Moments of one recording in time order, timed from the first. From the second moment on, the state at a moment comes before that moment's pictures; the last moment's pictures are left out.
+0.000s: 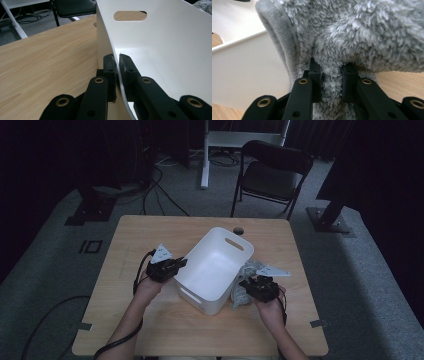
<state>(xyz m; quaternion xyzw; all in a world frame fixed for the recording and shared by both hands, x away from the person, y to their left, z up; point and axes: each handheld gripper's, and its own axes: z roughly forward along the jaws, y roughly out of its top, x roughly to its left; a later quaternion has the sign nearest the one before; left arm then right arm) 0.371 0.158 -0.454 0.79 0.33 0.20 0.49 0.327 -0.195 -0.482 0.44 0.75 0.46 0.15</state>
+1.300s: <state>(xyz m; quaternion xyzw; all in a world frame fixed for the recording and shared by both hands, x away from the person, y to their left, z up) 0.372 0.157 -0.454 0.78 0.34 0.20 0.48 0.355 -0.195 -0.530 0.48 0.78 0.40 0.11</state>
